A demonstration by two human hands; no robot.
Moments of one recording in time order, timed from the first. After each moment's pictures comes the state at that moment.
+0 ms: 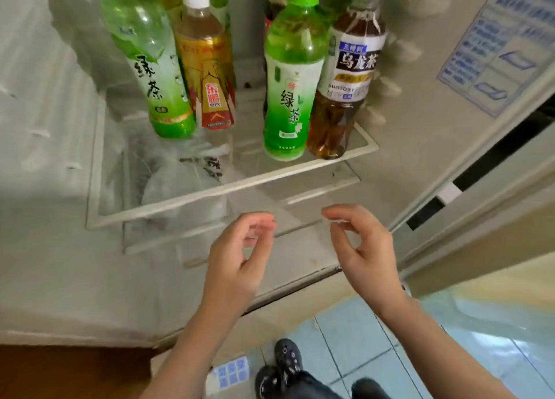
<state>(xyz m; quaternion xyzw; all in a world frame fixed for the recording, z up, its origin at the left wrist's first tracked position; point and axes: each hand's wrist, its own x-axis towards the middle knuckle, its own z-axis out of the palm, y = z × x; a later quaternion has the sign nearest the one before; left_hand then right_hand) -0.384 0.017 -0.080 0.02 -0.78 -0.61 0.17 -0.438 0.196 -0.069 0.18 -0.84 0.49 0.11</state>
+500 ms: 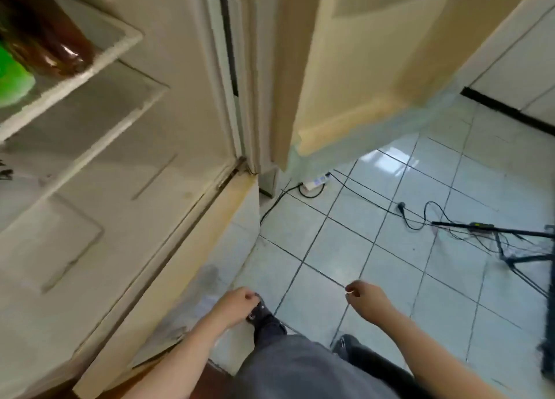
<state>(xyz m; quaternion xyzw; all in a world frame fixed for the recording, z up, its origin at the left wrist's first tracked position) -0.297 0.130 -0.309 -0.06 -0.82 -0.22 -0.52 -0.179 0.397 -0.274 -0.34 -0.82 0.29 -0.35</state>
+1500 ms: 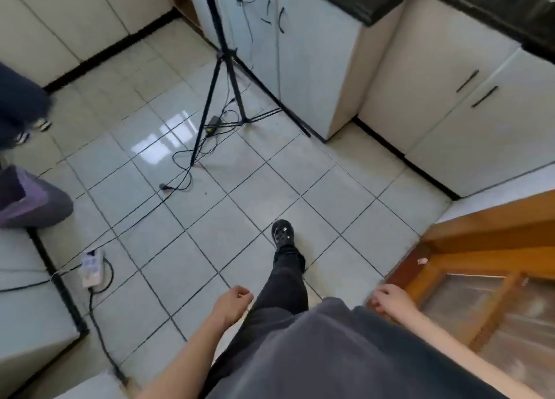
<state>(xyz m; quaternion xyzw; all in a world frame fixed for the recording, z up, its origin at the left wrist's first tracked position) 0.142 0.543 -0.311 -0.43 -0.71 0.11 -0.55 0.479 0.492 -0.327 -0.80 -0.32 0.50 -0.04</state>
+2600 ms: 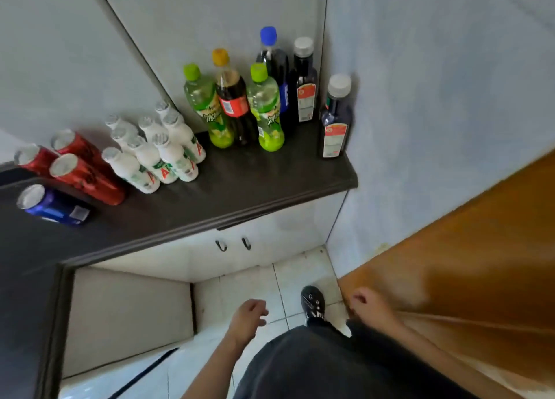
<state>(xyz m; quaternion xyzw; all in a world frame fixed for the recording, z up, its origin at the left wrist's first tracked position) 0.826 0.950 -0.276 -0.66 -0.45 0.25 -0.54 0.941 0.709 -0.307 -0.87 0.02 0.42 0.27</state>
